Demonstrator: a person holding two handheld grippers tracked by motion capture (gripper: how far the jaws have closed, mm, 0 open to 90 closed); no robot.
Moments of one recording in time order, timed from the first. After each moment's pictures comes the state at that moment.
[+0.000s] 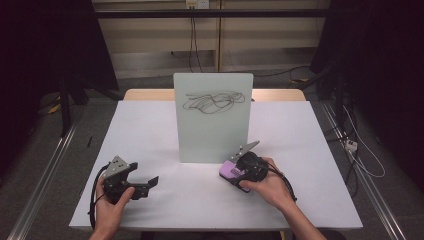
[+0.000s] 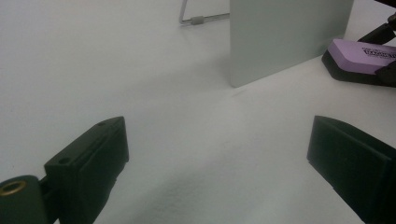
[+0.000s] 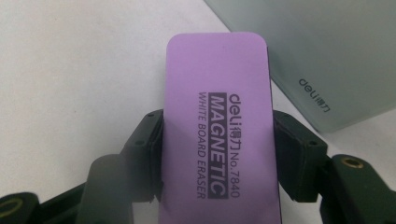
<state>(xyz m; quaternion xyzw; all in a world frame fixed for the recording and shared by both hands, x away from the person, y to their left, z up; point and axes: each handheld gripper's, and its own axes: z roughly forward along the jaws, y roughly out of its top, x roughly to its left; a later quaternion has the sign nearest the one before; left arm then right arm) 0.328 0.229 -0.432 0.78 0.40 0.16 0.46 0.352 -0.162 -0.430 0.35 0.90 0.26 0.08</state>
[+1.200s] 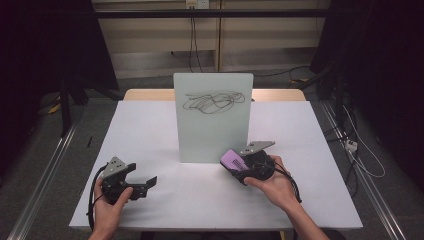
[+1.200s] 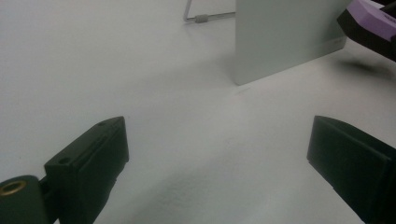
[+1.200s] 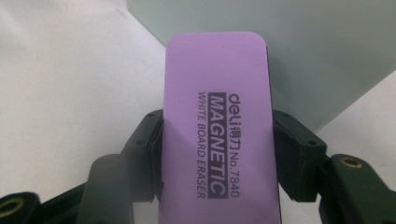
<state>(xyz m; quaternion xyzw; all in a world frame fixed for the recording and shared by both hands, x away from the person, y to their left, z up) 0.327 0.233 -0.433 0.77 0.41 0.15 0.47 0.343 -0.177 -0.415 0.37 0.85 0.35 0.14</state>
